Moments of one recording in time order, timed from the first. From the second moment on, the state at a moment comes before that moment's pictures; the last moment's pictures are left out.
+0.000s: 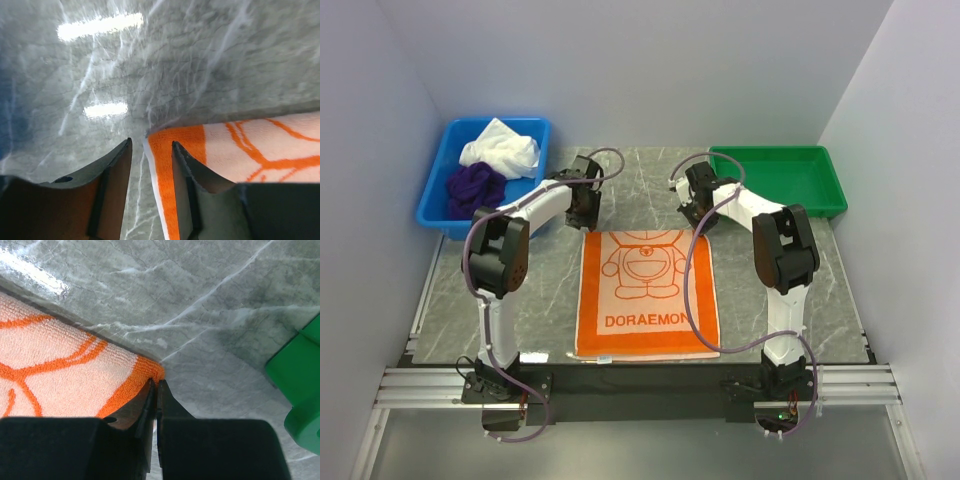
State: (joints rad) left arm -0.37 2.03 1.56 -0.66 -0.10 -0.23; right arm 0.34 2.07 1.51 -0.64 0.02 -0.33
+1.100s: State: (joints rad) left arm -0.37 2.11 1.56 -0.63 -0.05 -0.29; right arm 0.34 2.06 1.48 -0.61 0.04 -0.33
